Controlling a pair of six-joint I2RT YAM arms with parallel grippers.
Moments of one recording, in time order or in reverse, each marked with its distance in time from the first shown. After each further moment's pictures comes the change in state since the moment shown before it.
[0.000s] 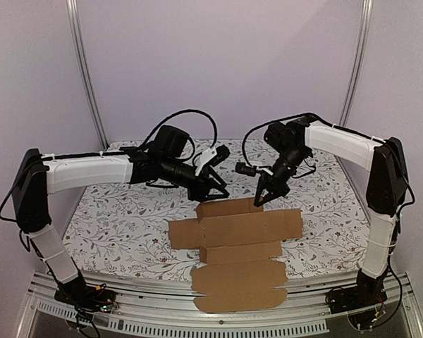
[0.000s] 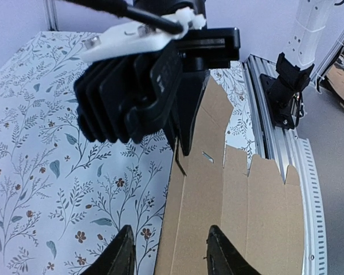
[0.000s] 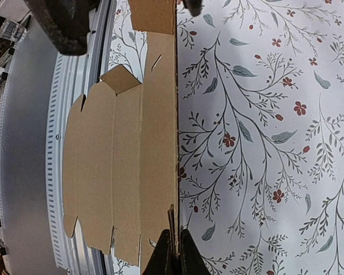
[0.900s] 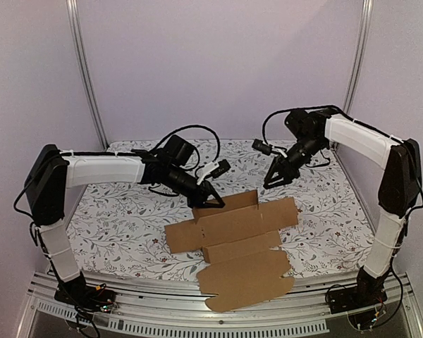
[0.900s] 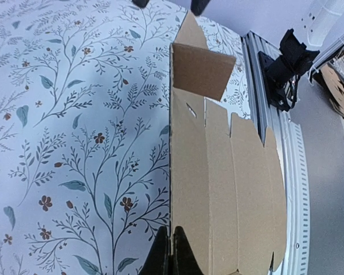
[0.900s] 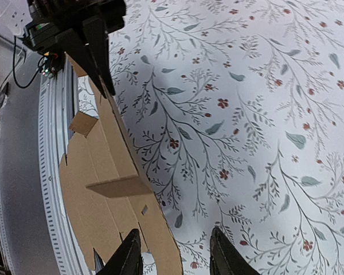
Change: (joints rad) left arm 0.031 0.124 0.047 -0.139 0.070 -0.023; right arm -0.125 -0.079 -0.018 0.077 -0.040 0.143
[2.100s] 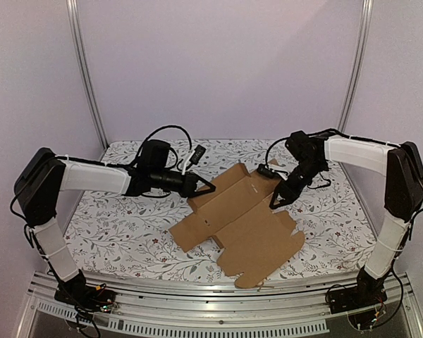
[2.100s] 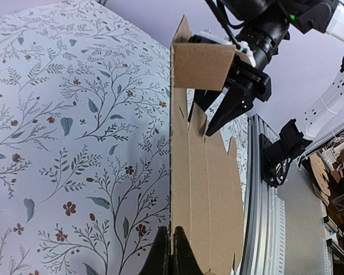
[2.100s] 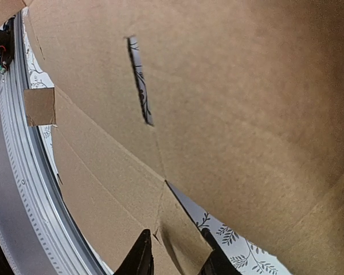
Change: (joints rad) left arm 0.120 -0.076 -0.280 0.574 0.040 -0.467; right arm -0.005 -0.075 -0.325 0.237 0.179 0.249
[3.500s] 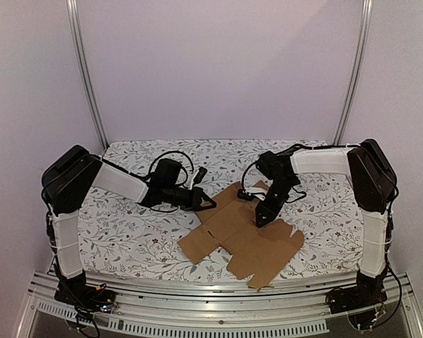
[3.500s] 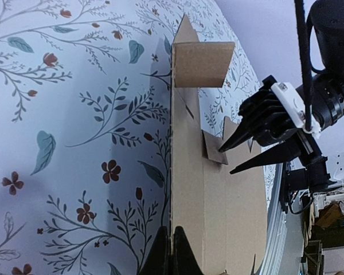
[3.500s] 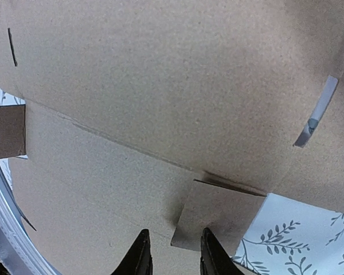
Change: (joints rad) left arm 0.002 0.245 0.013 0.076 -0.092 -0.261; right arm 0.160 0.245 0.081 0.036 0.176 0.056
